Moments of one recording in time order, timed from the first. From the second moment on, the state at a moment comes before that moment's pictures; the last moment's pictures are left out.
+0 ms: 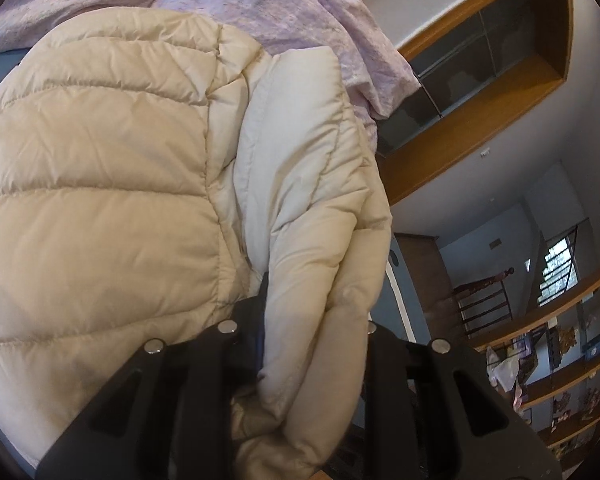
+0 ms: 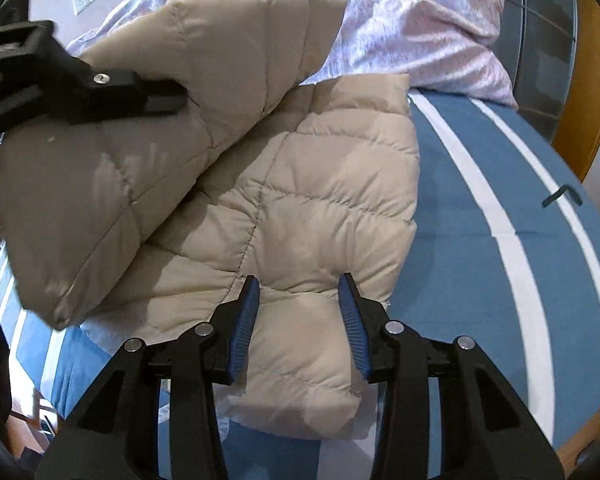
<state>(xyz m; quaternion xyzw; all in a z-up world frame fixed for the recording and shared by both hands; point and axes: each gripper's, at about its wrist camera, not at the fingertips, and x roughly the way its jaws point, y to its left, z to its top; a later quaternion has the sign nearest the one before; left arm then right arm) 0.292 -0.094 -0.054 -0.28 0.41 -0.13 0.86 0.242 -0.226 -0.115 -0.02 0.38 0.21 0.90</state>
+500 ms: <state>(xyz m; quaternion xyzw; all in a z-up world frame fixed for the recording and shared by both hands) 0.292 -0.115 -0.053 -0.27 0.43 -0.15 0.85 0.253 -0.237 -0.119 0.01 0.39 0.21 0.90</state>
